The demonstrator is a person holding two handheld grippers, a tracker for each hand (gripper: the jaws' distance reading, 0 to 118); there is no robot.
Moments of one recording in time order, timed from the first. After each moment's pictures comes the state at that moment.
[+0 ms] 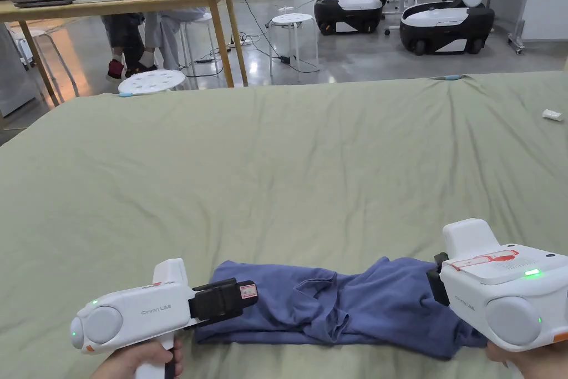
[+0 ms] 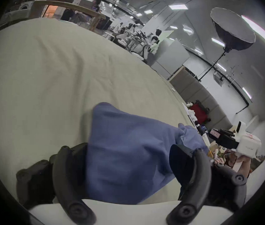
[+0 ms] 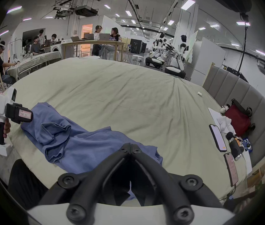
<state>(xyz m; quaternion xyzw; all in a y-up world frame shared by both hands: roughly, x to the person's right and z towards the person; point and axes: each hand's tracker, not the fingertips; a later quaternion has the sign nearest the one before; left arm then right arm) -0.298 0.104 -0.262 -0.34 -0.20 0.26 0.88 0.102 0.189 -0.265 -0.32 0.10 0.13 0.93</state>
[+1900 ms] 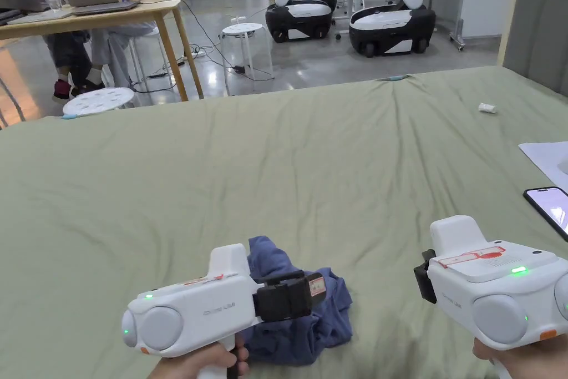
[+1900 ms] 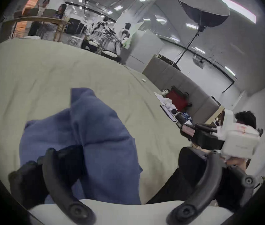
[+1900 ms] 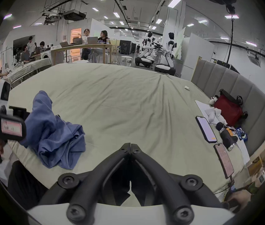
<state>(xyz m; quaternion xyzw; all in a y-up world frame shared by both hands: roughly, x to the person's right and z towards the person) -0.158 0.171 -0.260 -0.31 -0.29 0.20 0.88 0.155 0.194 -0.251 -0.31 0.05 0.10 0.94</state>
